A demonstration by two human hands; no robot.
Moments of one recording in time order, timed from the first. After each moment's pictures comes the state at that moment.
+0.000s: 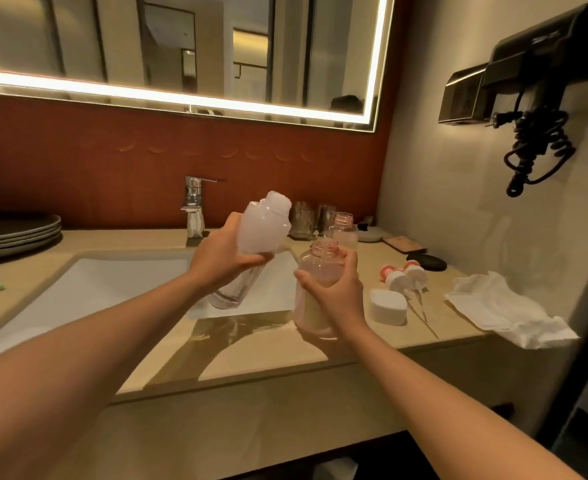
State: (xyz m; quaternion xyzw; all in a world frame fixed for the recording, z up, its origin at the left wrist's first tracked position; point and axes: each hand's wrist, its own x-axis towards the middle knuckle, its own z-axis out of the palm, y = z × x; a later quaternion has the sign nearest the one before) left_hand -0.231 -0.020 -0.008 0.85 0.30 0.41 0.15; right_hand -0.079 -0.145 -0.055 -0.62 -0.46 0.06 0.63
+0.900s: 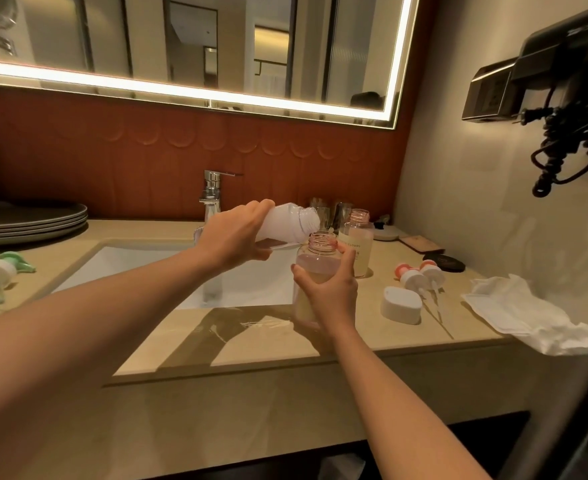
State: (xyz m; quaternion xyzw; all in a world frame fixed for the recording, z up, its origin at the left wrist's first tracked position) left_hand -0.240 -0.015 0.008 0.88 0.27 0.35 -0.17; right_hand -0.105 -0.127 -0.064 -0.62 -0.44 0.04 0.65
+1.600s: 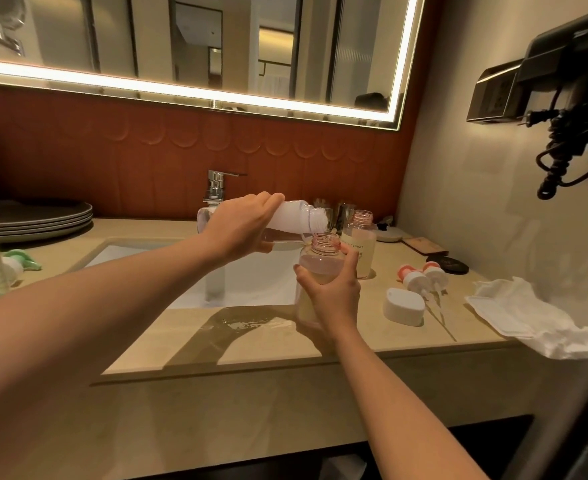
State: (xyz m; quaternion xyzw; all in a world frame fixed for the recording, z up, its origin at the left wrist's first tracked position) left_hand -0.240 -0.023 0.027 0.89 0.25 0.30 -0.24; right_hand -0.107 -0.128 -0.064 -0.62 -0.43 0.03 0.65
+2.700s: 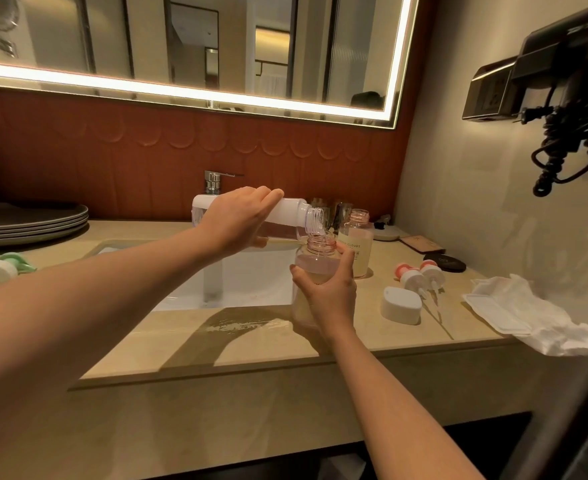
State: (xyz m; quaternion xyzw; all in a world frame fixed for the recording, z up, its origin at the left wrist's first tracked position) left_hand -0.241 -0.024 0.036 0.89 0.24 0.28 -0.26; right_hand -0.107 -0.127 -0.065 -0.63 -0.43 0.03 0.65
